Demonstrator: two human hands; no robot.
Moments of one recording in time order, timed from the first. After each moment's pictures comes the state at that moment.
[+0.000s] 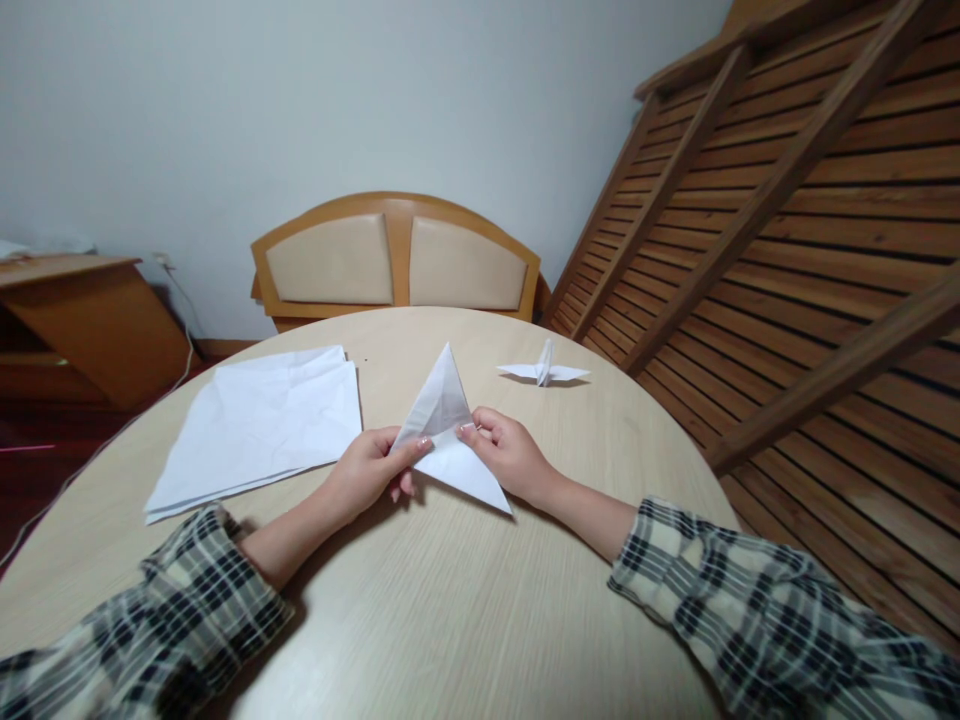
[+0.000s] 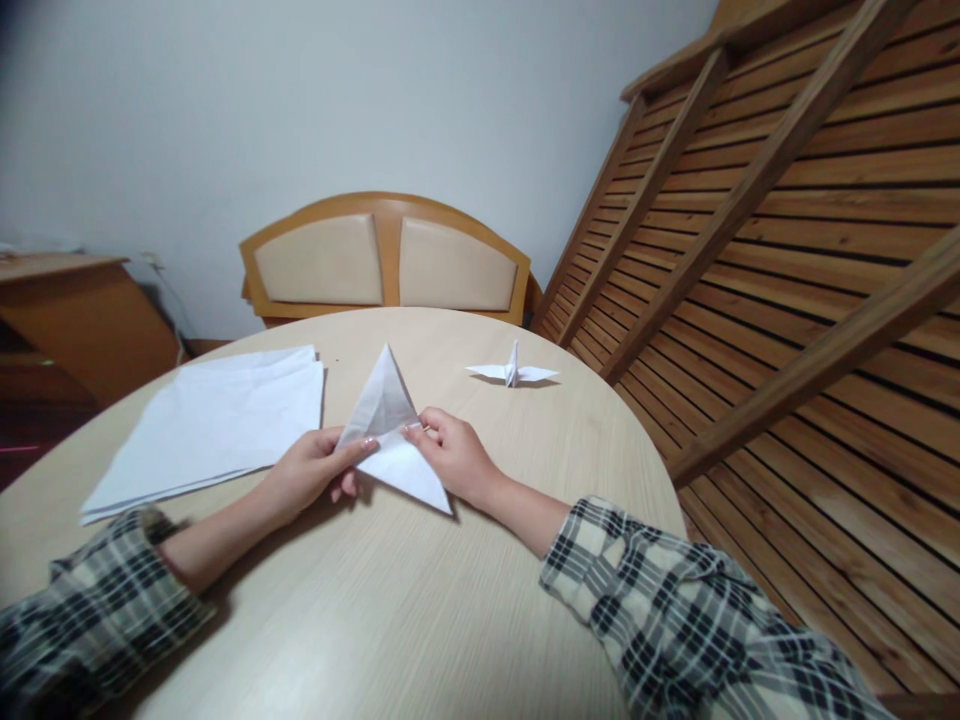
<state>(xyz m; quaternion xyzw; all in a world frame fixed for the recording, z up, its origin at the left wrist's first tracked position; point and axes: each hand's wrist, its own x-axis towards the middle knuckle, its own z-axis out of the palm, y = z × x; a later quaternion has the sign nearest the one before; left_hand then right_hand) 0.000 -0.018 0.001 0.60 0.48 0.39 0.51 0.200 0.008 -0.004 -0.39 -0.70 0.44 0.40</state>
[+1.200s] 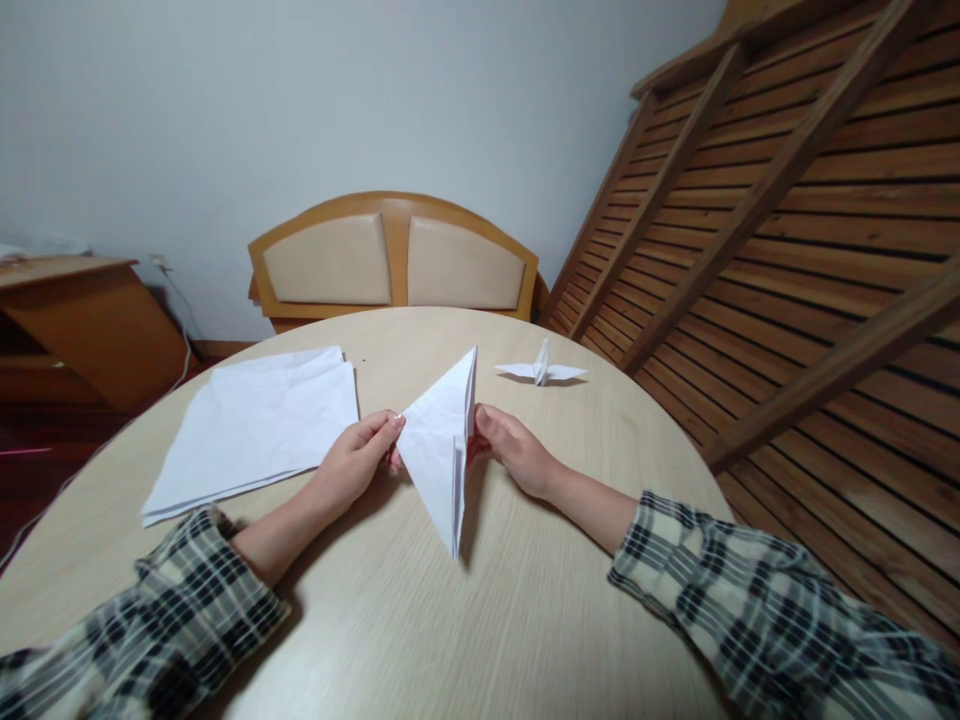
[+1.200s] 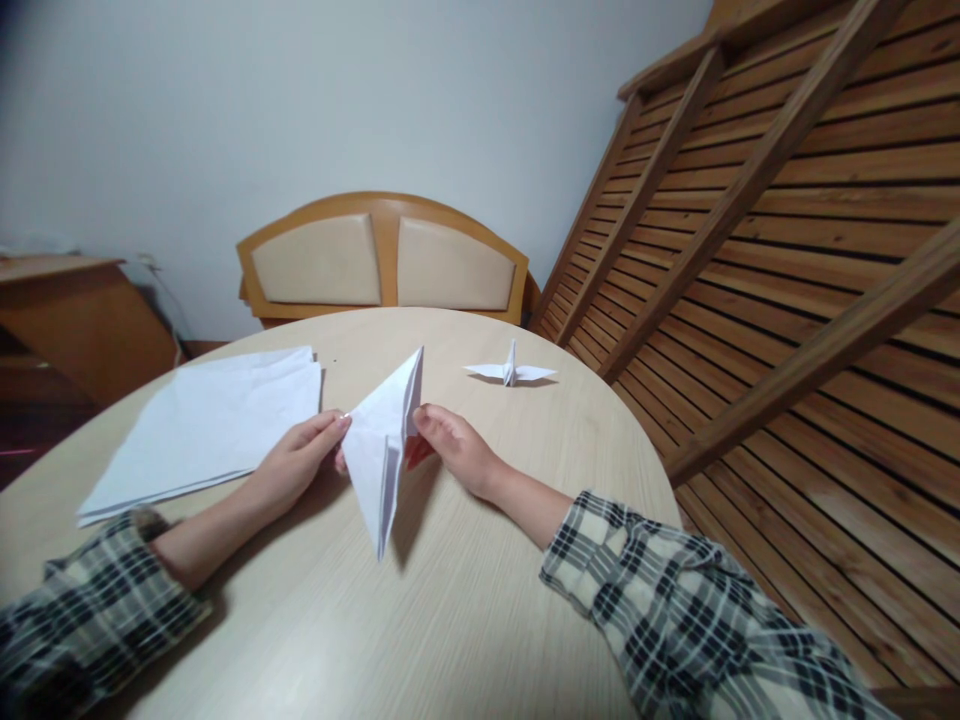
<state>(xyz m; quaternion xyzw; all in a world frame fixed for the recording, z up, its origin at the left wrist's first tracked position) -0.009 -0.010 -0.001 0.64 0.42 0.46 0.45 0.207 0.009 -0.001 -0.29 -0.64 0.58 0.42</state>
